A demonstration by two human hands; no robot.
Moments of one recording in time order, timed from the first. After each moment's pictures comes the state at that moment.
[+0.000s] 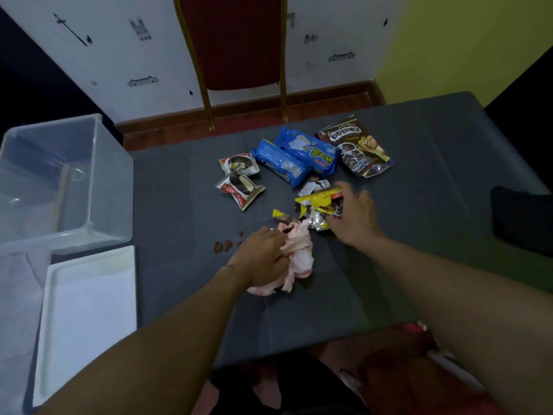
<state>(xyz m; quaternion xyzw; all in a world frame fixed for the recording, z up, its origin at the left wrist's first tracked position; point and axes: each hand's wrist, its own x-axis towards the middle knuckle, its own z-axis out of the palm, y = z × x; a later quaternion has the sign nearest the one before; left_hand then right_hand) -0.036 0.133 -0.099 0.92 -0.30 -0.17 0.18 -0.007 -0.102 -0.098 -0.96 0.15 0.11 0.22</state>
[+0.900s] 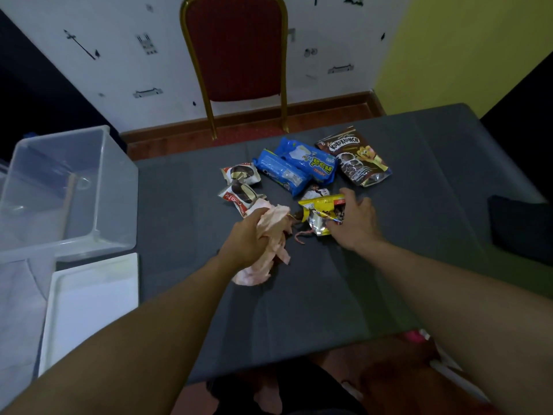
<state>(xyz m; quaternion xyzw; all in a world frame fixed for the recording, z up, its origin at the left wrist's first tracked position) -0.004 0.148 -0.087 0.92 -0.07 -0.19 0.33 -0.004 -0.105 -0.093 -0.95 0.18 0.11 0.22</state>
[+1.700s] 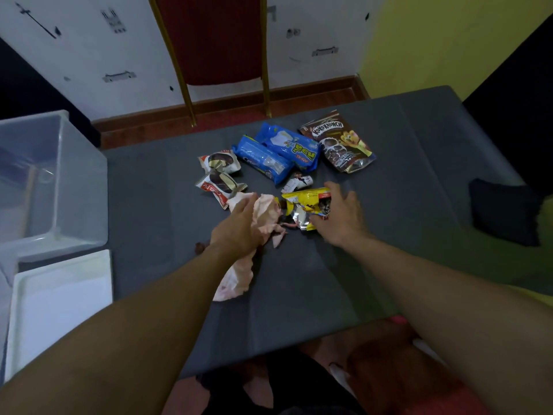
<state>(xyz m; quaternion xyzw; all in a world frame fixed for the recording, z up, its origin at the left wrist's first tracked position) 0.008 0.127 -0.119 0.95 -0.09 -0.23 0.18 -0.017 -0.111 -0.104 -0.95 0.17 0.11 0.25</state>
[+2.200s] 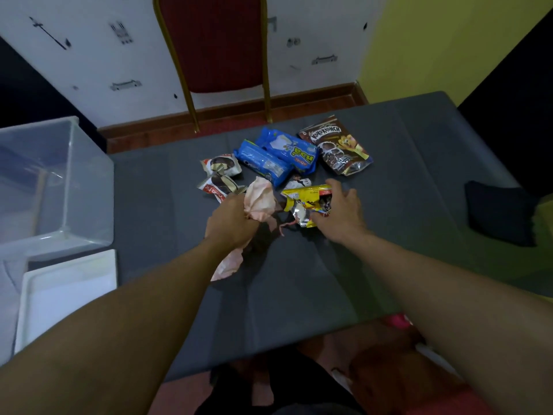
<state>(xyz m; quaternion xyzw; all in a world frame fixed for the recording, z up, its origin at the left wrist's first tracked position) 0.012 0.130 -0.086 0.95 -0.07 -0.13 0.28 -0.017 -0.112 -0.086 -0.94 0.18 0.11 0.27</state>
